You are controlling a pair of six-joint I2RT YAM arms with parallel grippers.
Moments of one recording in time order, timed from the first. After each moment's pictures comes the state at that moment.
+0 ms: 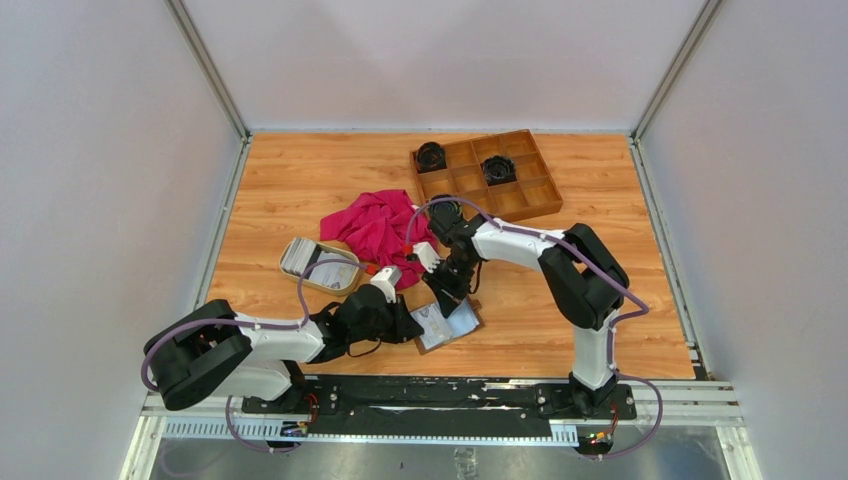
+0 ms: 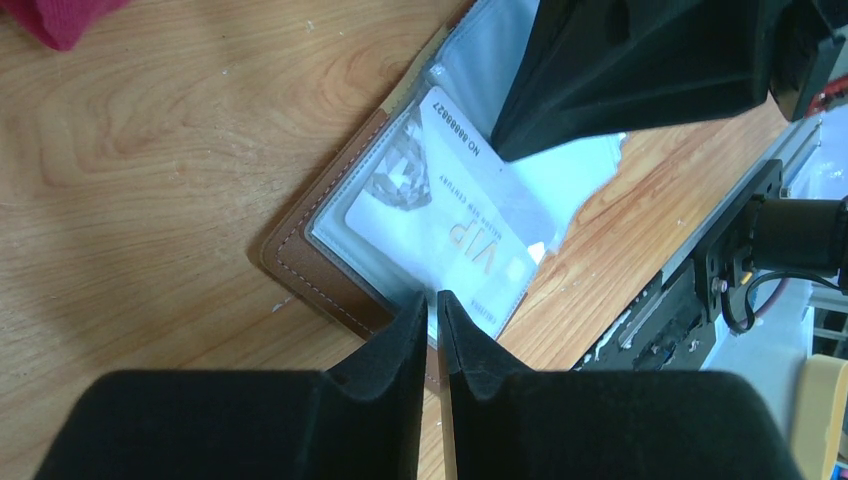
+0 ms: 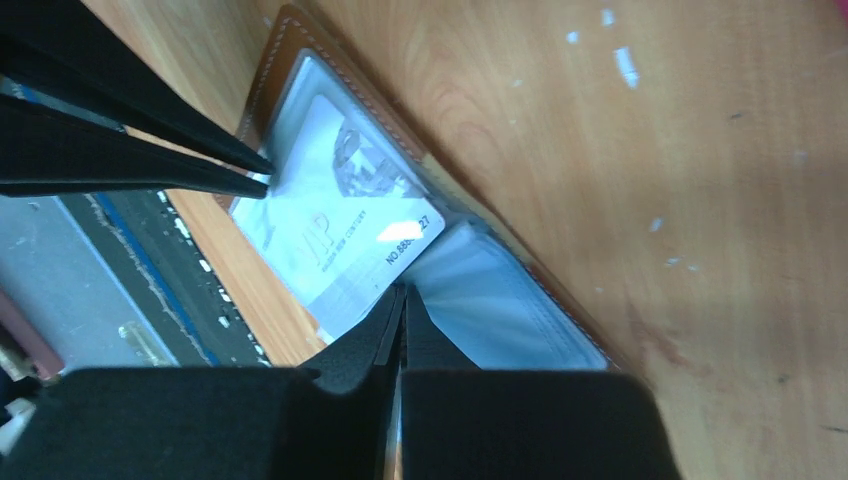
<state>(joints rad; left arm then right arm) -0.92 1.27 0.21 0.47 0.07 -0.84 0.76 1.92 1.27 -0.77 -0.55 -0.28</state>
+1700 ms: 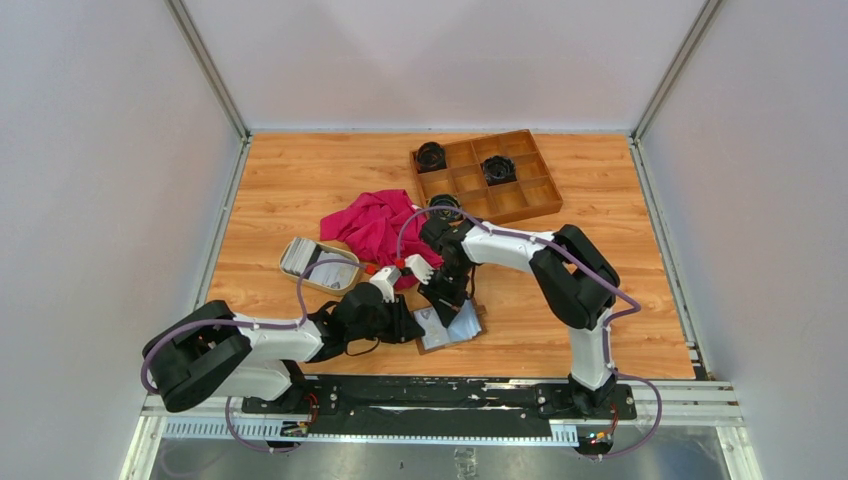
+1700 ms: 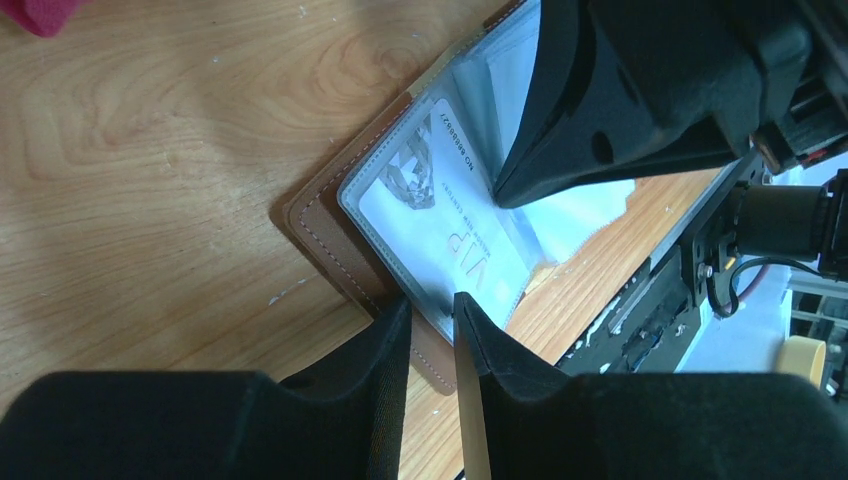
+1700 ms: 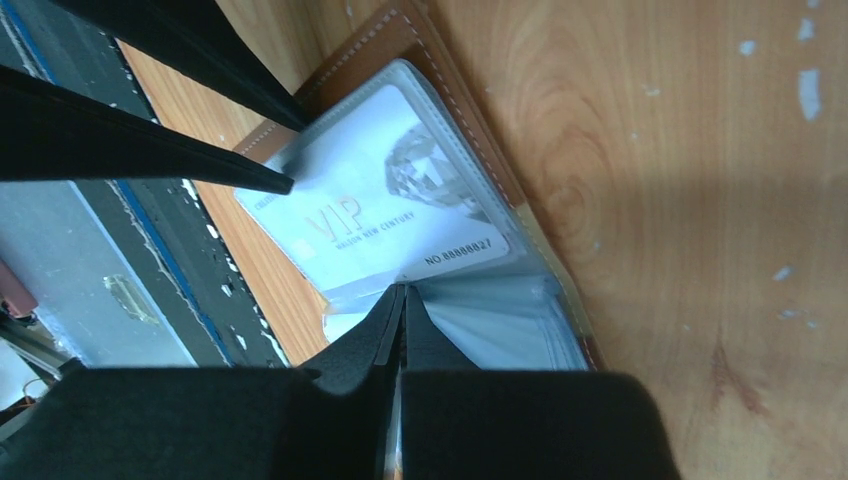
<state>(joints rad) -0.89 1.27 0.21 0.47 0.15 -0.84 0.81 1.96 1.30 -0.86 -0.58 -0.38</state>
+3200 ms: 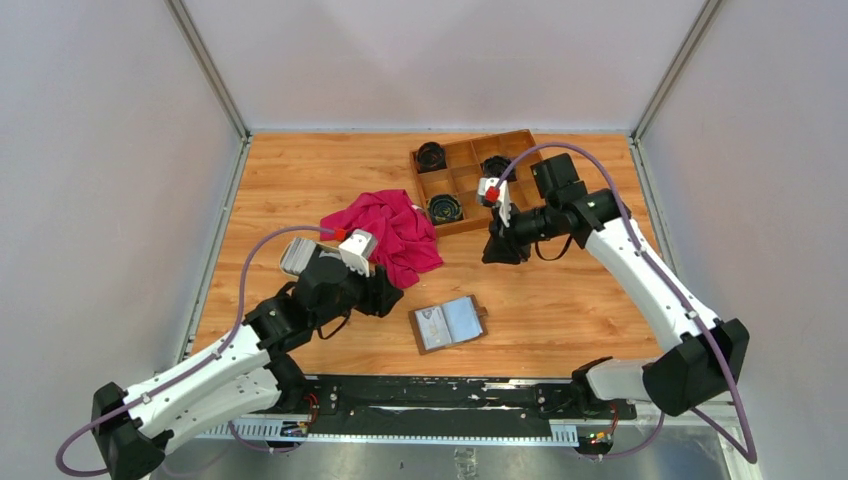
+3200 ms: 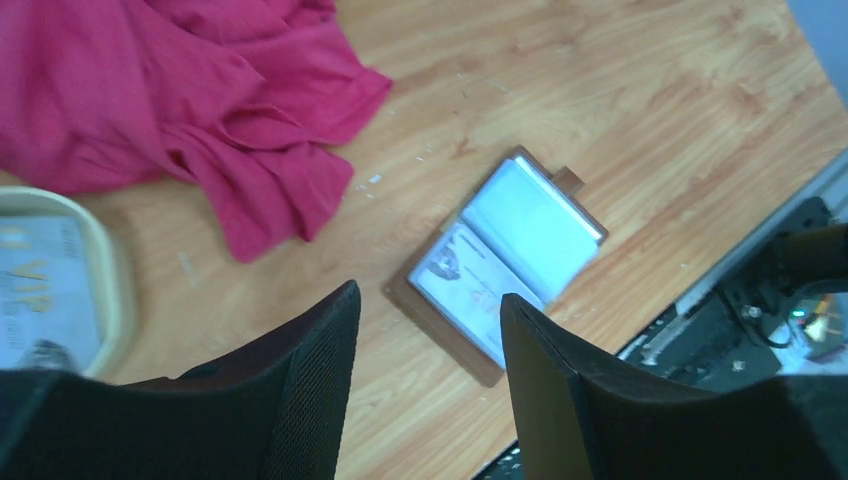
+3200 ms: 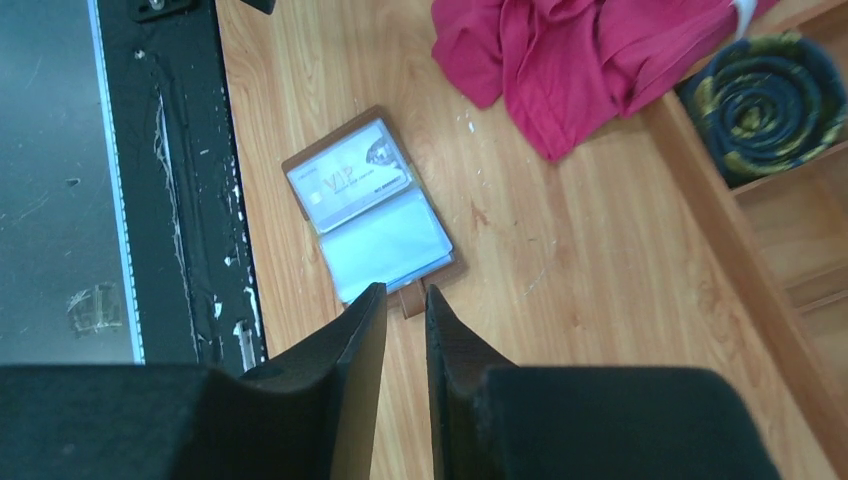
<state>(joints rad) -0.84 0.72 0.51 -0.23 -0.06 -0.46 0.42 1.32 1.27 -0.94 -0.80 -0.65</state>
